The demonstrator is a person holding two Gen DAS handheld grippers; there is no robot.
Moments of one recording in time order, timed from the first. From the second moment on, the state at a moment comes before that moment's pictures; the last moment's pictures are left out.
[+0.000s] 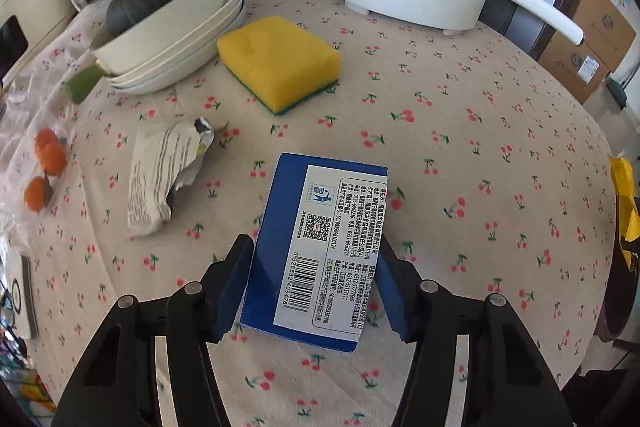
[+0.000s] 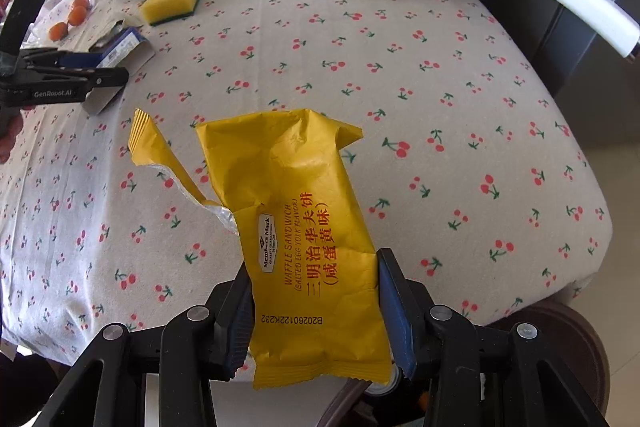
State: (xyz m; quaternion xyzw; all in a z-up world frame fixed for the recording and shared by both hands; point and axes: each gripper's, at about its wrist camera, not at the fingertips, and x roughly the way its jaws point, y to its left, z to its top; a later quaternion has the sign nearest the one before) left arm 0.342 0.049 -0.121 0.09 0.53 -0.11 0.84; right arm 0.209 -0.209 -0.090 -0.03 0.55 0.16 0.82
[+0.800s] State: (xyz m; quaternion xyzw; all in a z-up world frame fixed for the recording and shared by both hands) left arm 0.141 0.052 -0.074 -0.06 0.52 -0.07 0.85; right arm 0.103 -0.212 -0.047 0.02 0.53 0.13 0.84
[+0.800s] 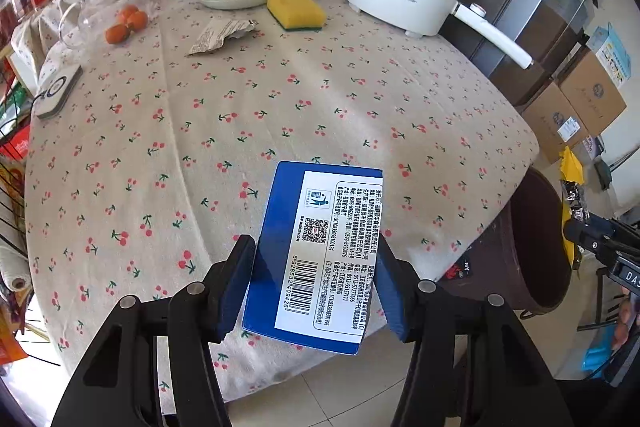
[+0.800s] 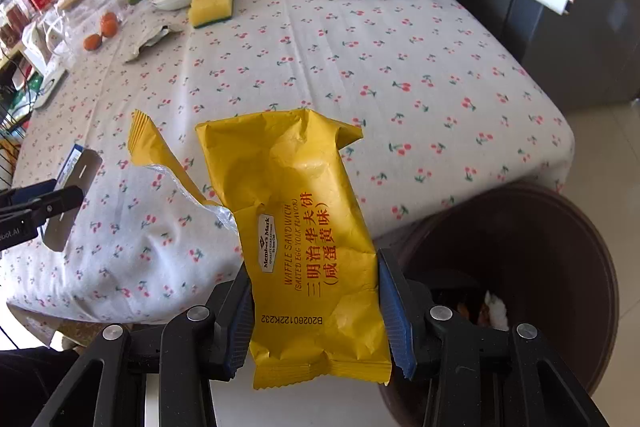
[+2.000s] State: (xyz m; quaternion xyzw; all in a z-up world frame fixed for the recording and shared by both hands) left arm 0.109 -0.204 -0.095 0.04 0.50 -0.27 0.82; right arm -0.003 -0.404 -0.068 0.11 0.52 -0.03 0.85
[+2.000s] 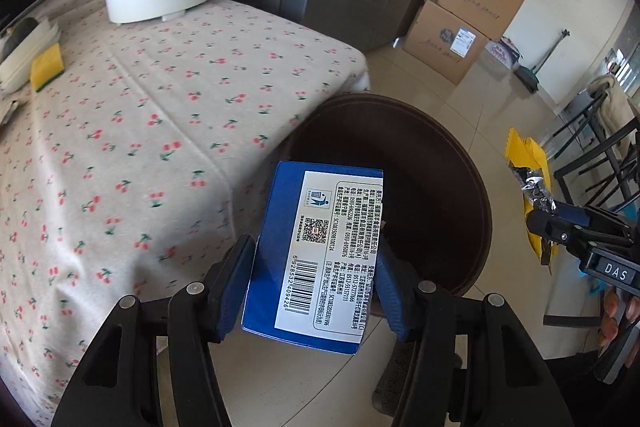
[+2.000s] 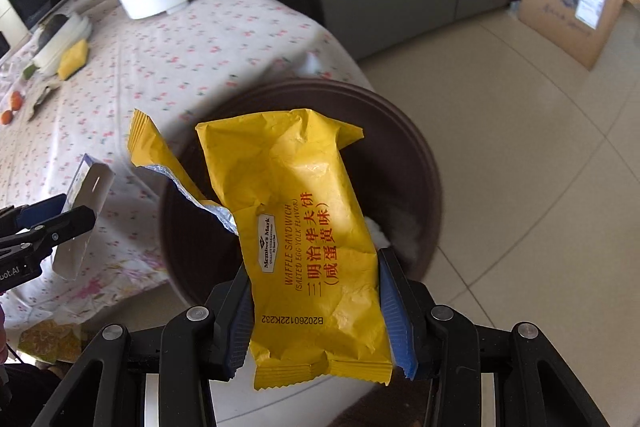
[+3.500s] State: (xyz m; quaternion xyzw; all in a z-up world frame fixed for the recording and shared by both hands) left arm 0.131 -0.130 -0.089 0.02 0.52 -0.18 0.84; right arm 0.051 -0.393 -0.075 0.14 0.52 -0.08 0.84
